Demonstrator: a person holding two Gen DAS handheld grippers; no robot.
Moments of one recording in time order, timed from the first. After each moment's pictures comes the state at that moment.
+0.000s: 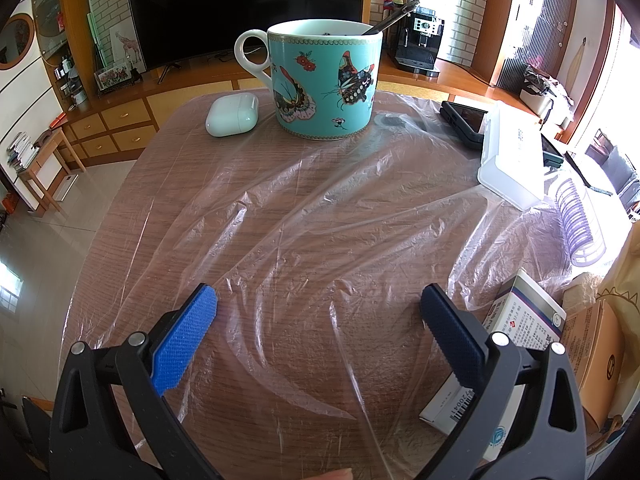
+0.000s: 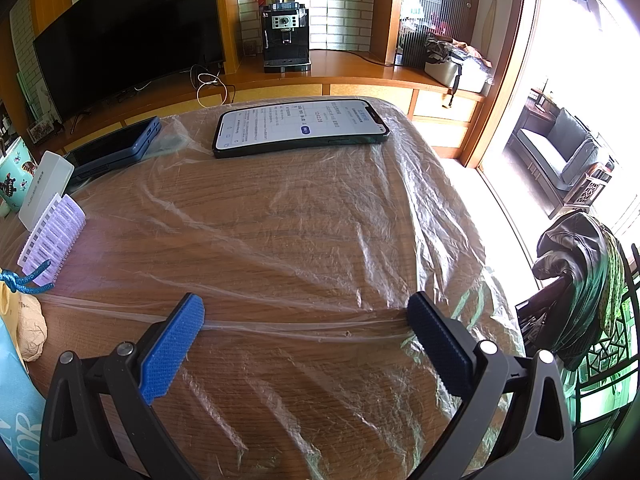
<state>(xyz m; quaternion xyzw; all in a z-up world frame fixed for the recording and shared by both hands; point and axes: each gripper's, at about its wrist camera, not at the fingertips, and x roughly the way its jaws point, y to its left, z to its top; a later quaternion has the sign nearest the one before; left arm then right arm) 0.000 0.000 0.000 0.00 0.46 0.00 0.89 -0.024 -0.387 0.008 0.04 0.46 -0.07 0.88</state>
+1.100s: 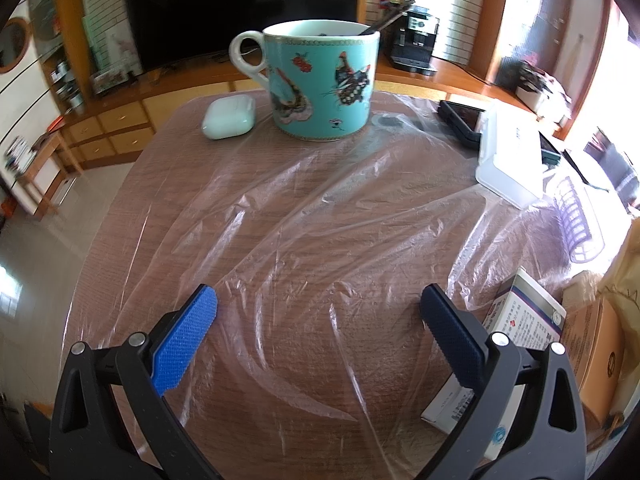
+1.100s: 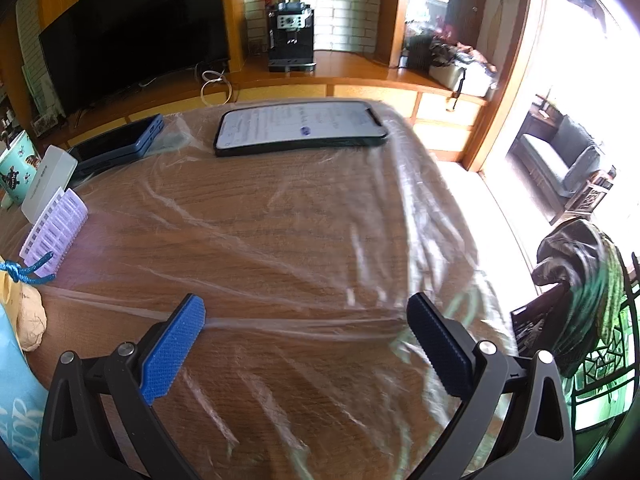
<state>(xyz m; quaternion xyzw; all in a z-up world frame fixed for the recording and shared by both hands) 0.005 -0.001 -0.001 0.01 0.46 -0.02 0.89 -0.048 -0.394 0.033 0.02 0.43 -0.06 0.90</state>
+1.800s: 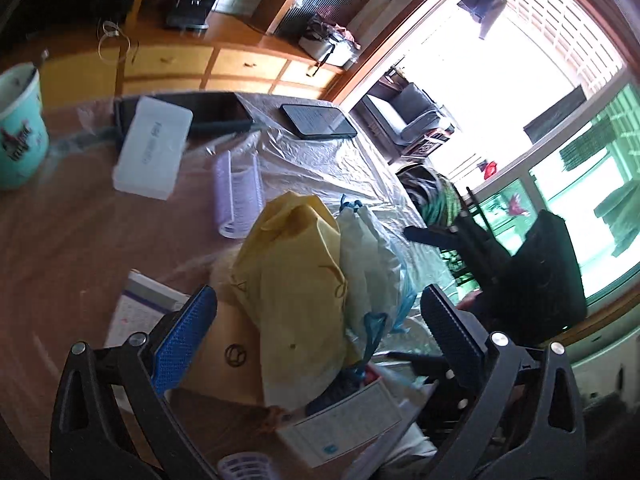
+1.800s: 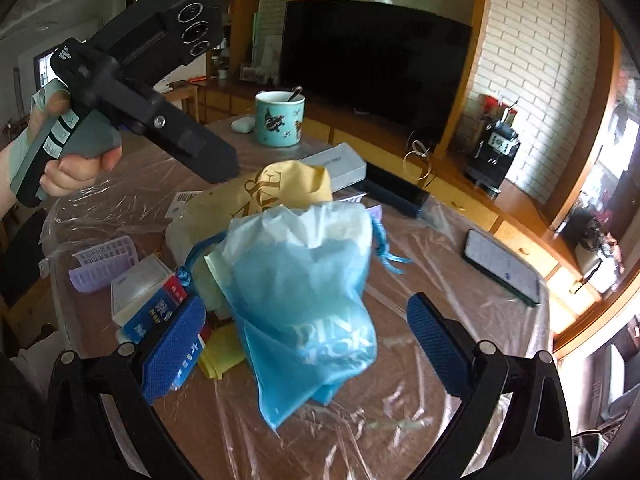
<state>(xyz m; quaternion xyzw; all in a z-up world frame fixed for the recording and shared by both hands) -0.025 -0.101 0.078 -0.10 0.51 -0.41 0.75 -0.115 -0.275 0.081 -0.15 0.35 0.29 0.88</state>
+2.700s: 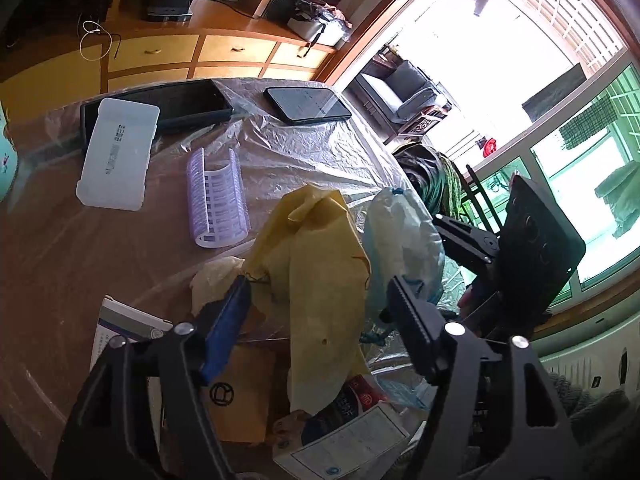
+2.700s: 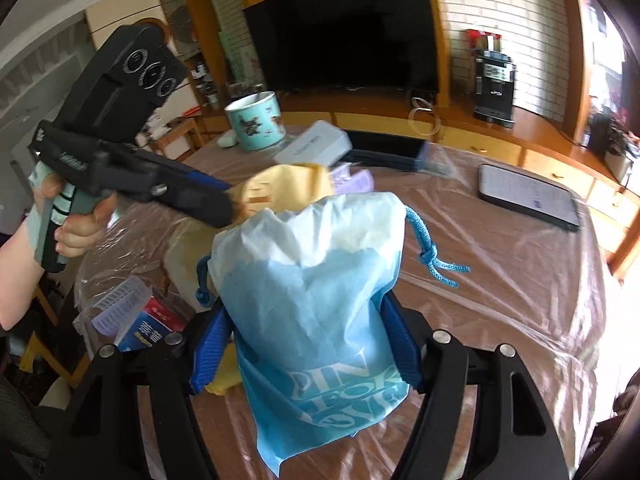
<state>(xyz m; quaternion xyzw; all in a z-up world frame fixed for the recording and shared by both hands) -0.013 -0.132 0.076 -0.04 0.53 -0.41 0.74 -0.087 -0.321 0.062 -0.01 0.41 0.27 0.87</state>
